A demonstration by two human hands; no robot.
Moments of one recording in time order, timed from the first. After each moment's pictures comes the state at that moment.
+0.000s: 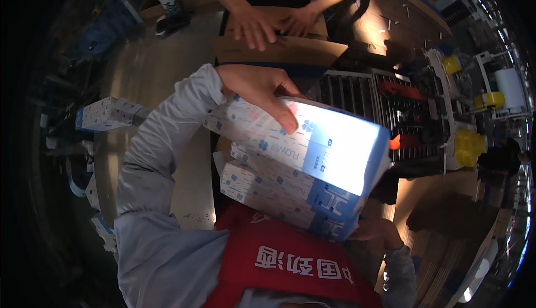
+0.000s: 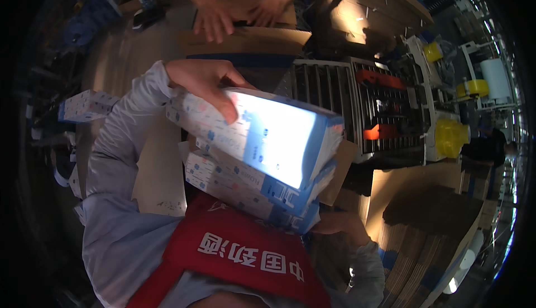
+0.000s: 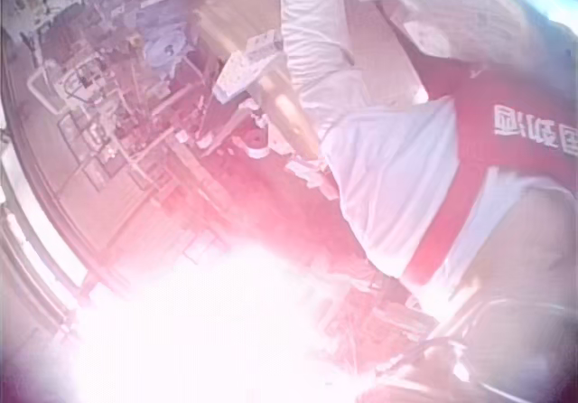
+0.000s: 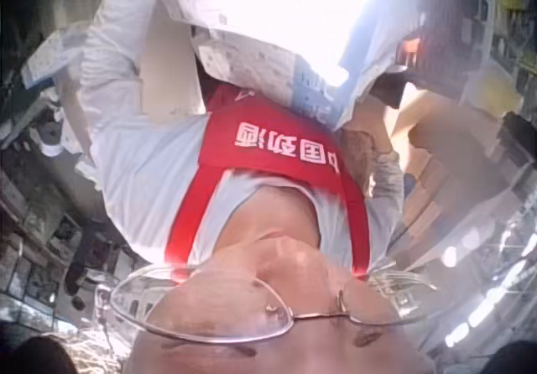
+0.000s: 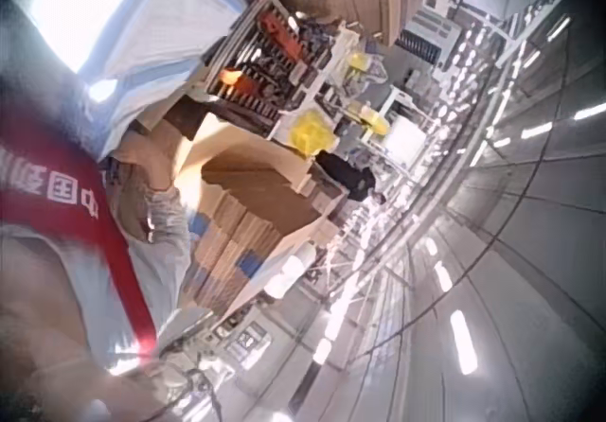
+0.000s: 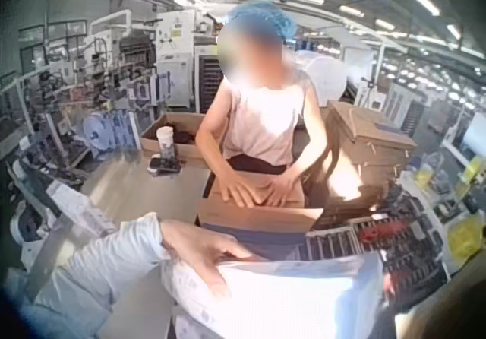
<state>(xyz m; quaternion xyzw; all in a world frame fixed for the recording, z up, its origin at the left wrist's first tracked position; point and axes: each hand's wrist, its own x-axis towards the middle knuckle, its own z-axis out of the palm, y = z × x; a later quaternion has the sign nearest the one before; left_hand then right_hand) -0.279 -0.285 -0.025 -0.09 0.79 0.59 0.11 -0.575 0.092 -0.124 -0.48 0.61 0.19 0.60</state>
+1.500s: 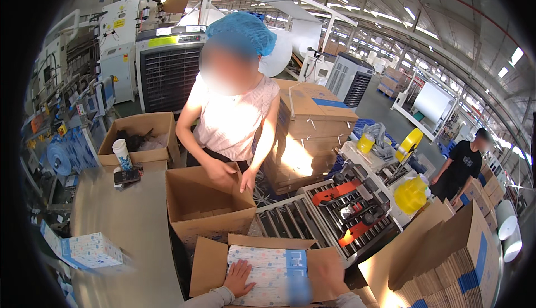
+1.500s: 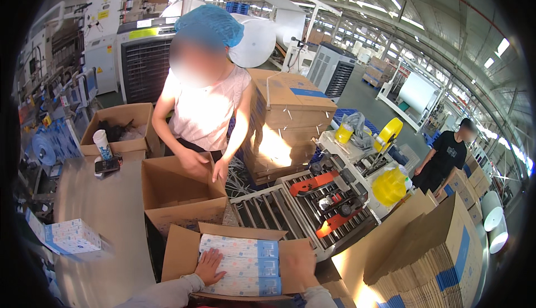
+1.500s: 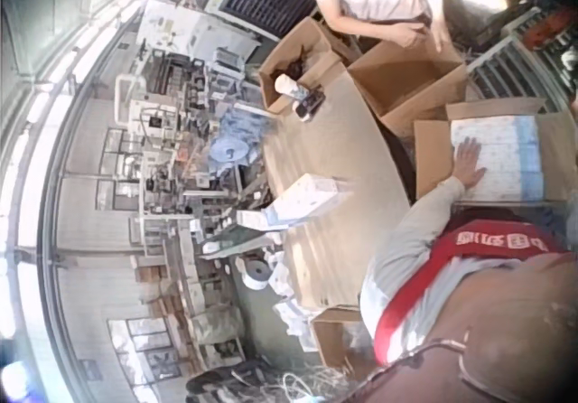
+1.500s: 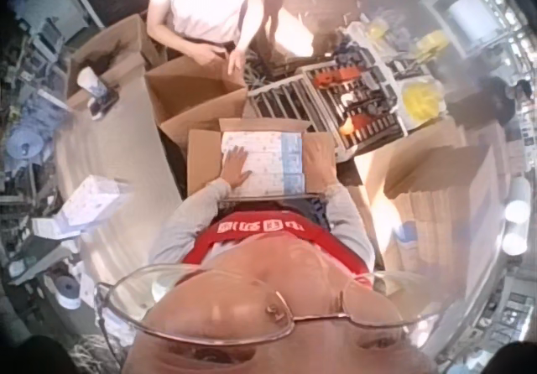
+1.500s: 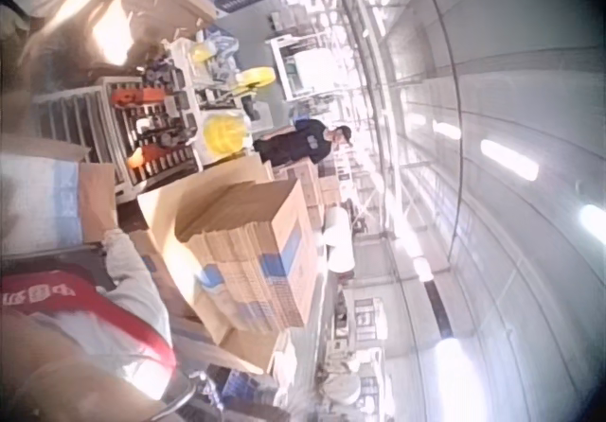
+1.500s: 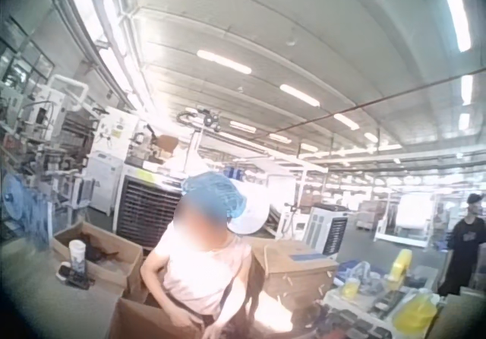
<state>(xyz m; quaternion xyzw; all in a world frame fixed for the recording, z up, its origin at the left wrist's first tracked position) -0.316 -0.177 -0.330 -0.17 0.94 0.24 -0.17 -0.634 0.023 -0.232 -0.45 0.89 -0.10 0.09</state>
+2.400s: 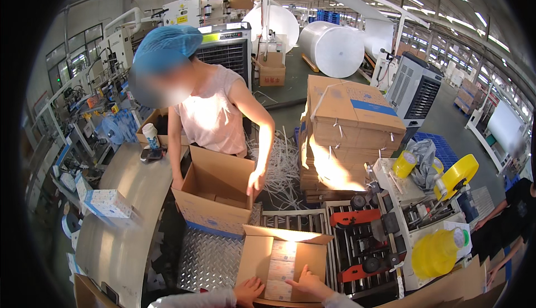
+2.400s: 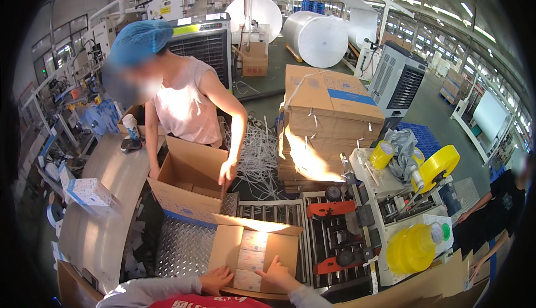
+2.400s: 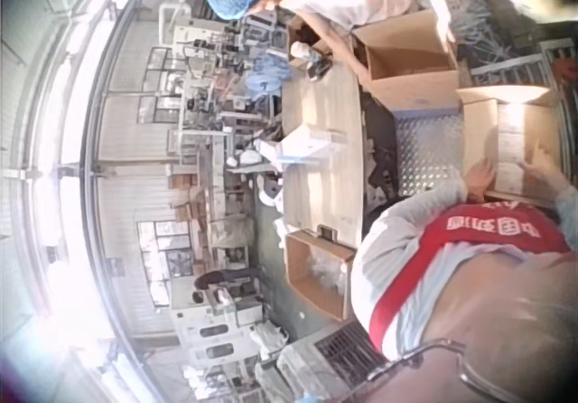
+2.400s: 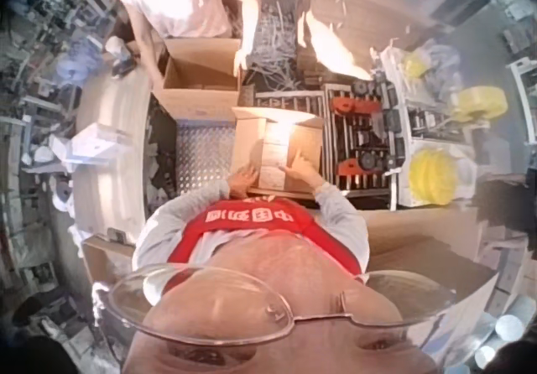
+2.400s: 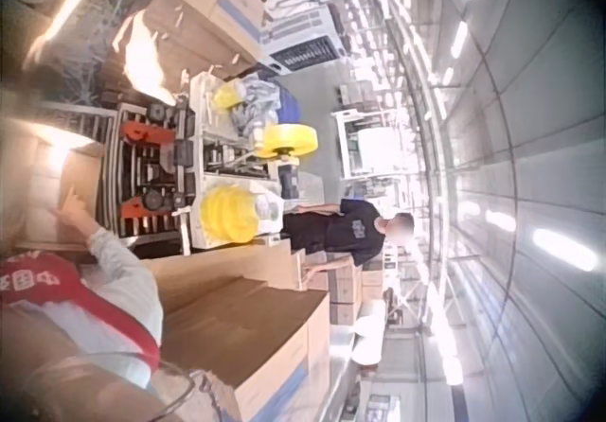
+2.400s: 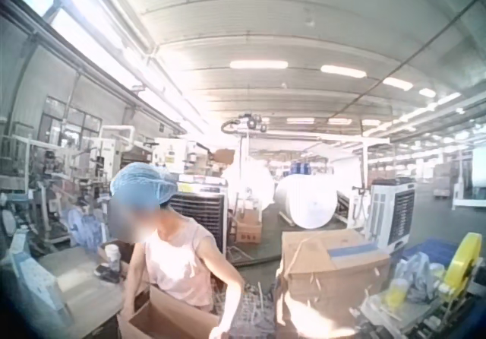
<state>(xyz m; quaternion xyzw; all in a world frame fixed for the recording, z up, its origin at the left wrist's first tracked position) -0.527 -0.075 -0.240 -0.24 0.91 0.25 0.24 -0.792 -0.035 -0.273 -0.56 0.77 0.06 0.28</state>
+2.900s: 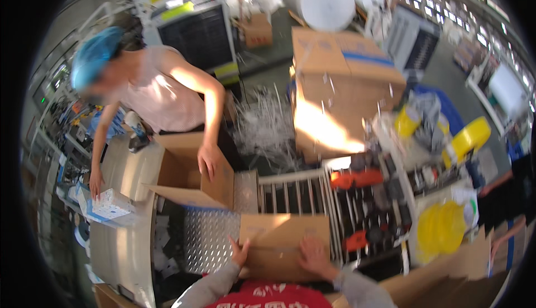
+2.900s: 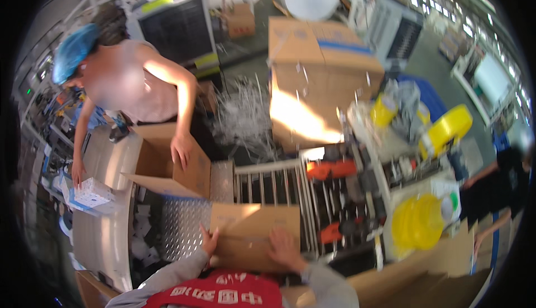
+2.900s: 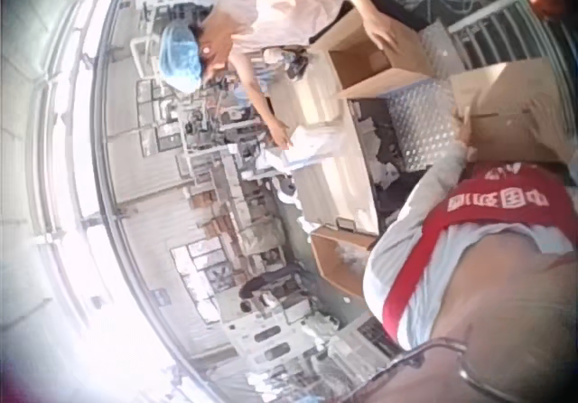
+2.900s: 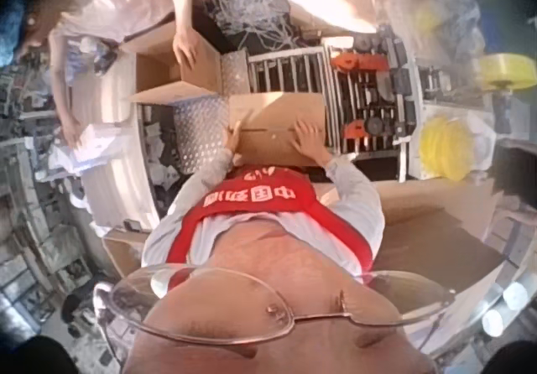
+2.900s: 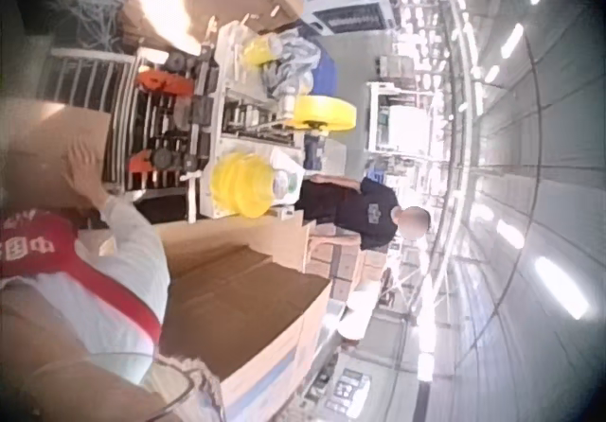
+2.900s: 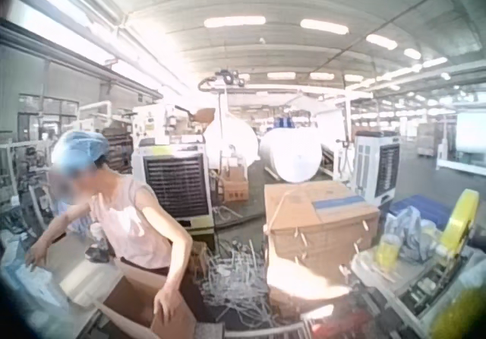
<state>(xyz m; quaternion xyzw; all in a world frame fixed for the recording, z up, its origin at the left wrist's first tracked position) -0.551 -0.117 -0.343 -0.56 0.37 0.65 -0.36 -0.838 -0.030 -0.297 -0.76 0.62 -0.19 0.06</state>
